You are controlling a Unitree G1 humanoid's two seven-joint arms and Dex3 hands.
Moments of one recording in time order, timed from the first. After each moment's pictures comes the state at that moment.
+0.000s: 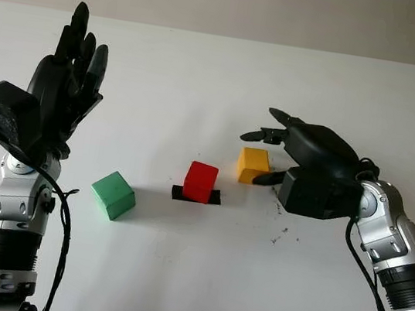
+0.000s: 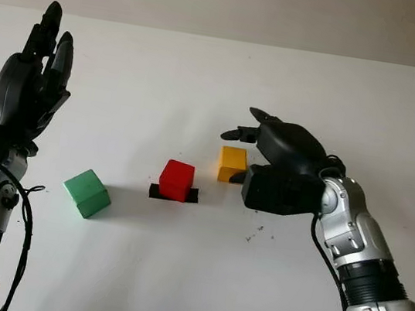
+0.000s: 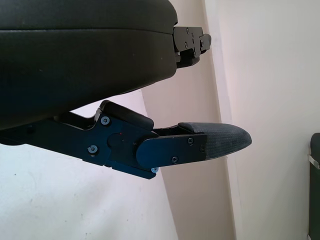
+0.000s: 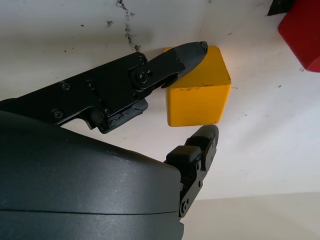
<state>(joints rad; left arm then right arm) -0.44 0.31 0.24 0.19 -0.15 -0.06 -0.15 -0.54 -0.60 0.26 0.31 -0.58 -0.19 0.28</state>
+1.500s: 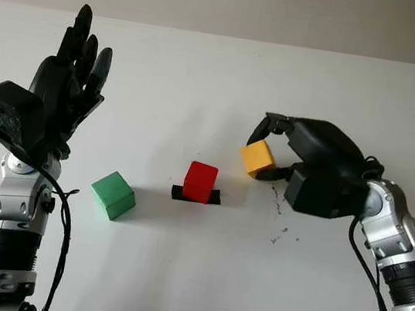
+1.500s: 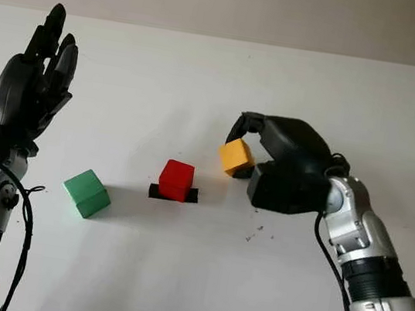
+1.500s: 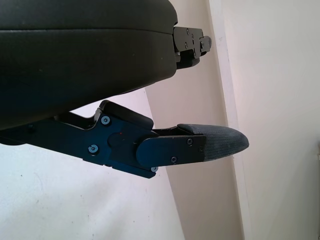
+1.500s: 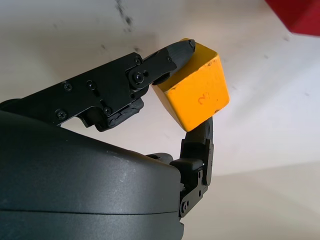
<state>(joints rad) -0.44 0.31 0.23 0.19 -0.13 -0.03 -0.13 -0.59 -0.60 0.21 0.33 -0.50 -0.25 0.29</state>
